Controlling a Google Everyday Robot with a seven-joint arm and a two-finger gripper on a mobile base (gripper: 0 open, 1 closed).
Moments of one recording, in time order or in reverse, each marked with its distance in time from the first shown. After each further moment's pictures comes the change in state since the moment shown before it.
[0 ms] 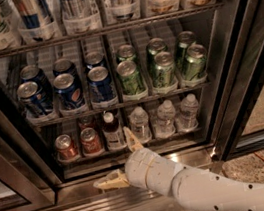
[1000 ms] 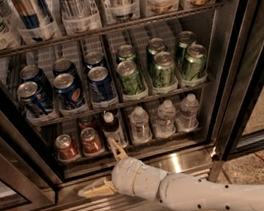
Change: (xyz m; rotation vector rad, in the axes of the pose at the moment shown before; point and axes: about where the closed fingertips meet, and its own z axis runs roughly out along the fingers) arm 0.011 0.038 0.046 -0.092 -0.132 0.118
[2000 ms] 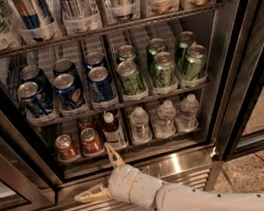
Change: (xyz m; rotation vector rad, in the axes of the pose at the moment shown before) arm 0.011 0.014 0.010 -0.002 -0.062 -0.013
